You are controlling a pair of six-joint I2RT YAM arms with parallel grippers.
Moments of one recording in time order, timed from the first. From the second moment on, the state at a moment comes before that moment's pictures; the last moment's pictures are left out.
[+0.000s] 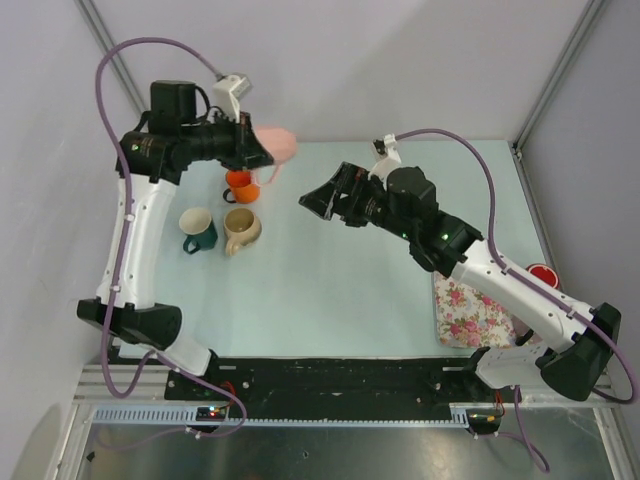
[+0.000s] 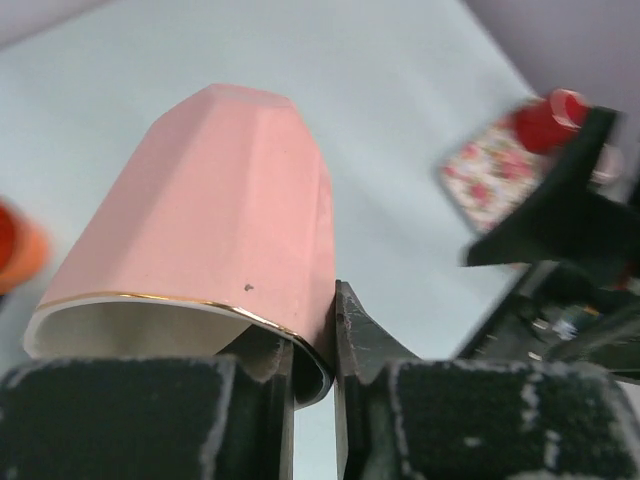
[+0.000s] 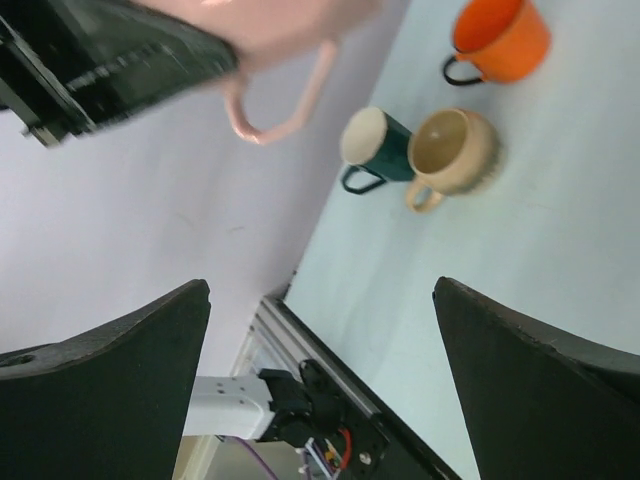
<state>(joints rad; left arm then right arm) -0.22 1.57 2.07 -1.07 0.67 -0.01 0.83 1.31 1.31 -0.12 -0.08 0.86</state>
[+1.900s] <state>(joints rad) 0.25 2.29 2.36 -1.21 0.05 0.61 0.76 1.25 1.34 -0.71 0.33 0.72</state>
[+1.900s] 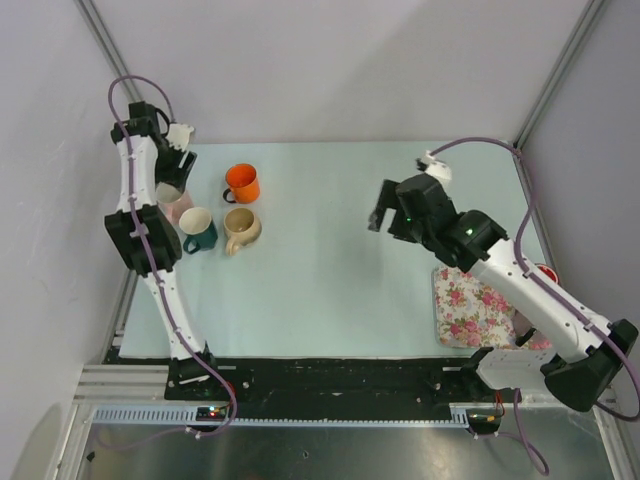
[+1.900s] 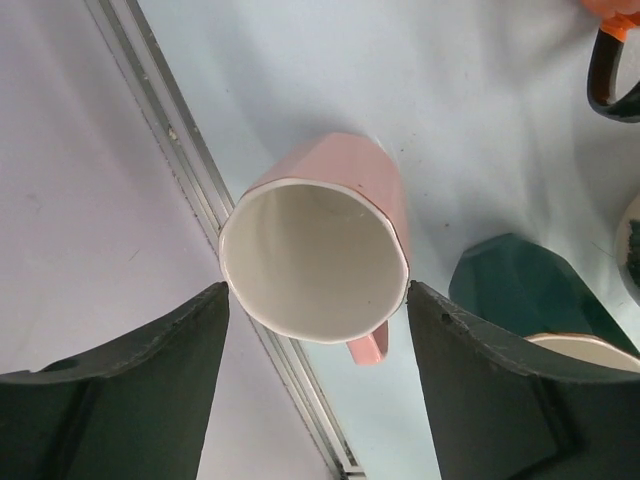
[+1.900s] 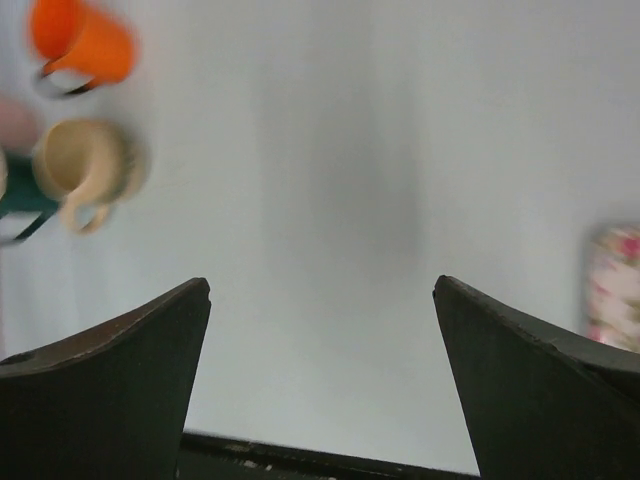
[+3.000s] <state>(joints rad) 0.13 1.79 2.13 -1.23 0.30 0.53 -0.18 0.82 0.72 -1.24 0.71 1.26</state>
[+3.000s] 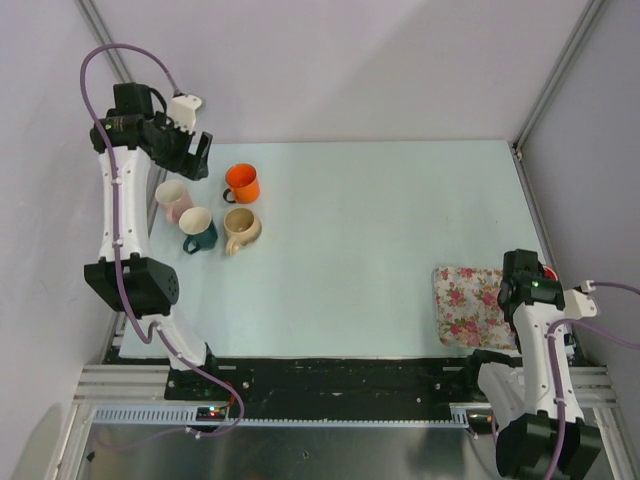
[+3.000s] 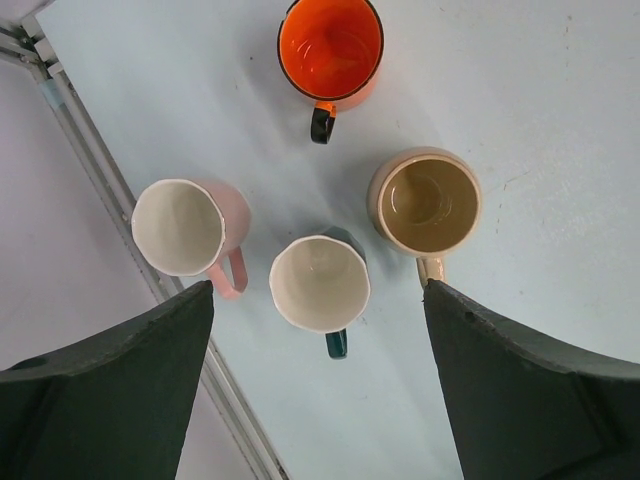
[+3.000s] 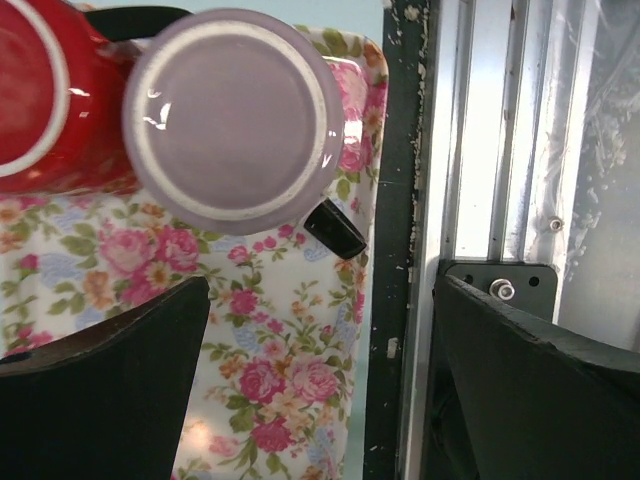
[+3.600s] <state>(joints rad) 0.13 1.79 2.12 -1.23 0.35 0.53 -0.40 0.85 0.53 -0.85 0.48 0.96</state>
